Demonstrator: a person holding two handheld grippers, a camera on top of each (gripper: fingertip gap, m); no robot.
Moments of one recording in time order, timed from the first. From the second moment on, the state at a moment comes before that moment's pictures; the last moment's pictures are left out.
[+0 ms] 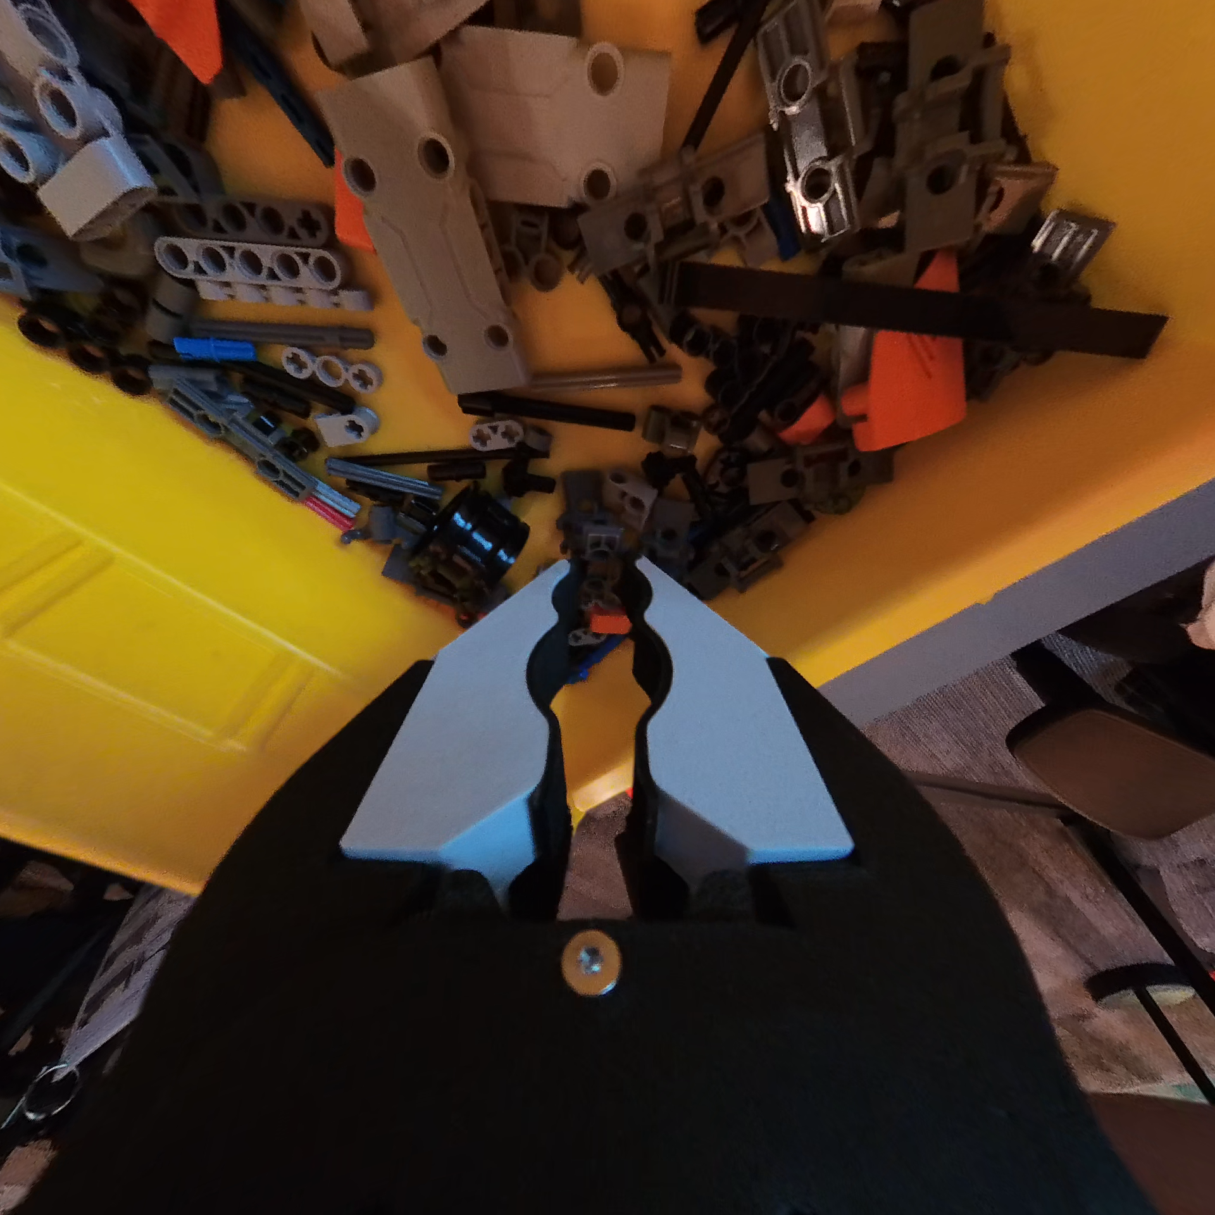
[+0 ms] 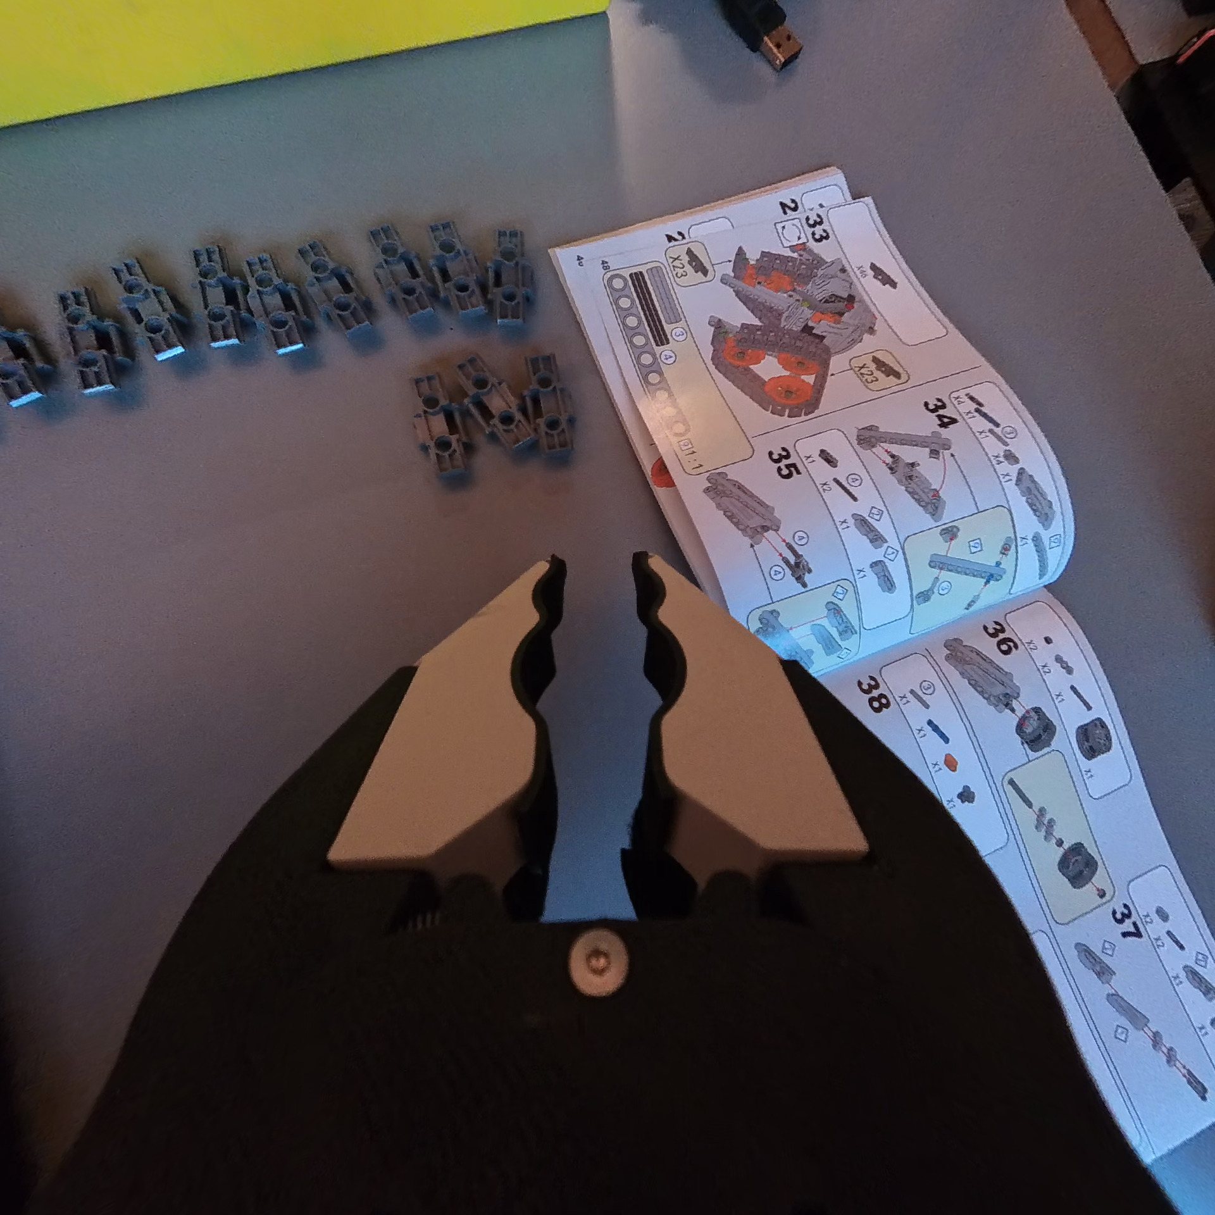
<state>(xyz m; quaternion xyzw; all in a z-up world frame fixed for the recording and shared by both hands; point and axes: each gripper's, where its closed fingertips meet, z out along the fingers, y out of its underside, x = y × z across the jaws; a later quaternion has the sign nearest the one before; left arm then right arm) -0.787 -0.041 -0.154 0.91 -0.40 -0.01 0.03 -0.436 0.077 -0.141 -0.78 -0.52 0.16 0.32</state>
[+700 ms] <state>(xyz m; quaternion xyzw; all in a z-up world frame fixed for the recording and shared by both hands) -0.798 -0.034 -0.153 0.92 -0.39 -0.05 0.02 -0.433 0.073 -0.134 -0.77 -0.53 0.16 0.33</state>
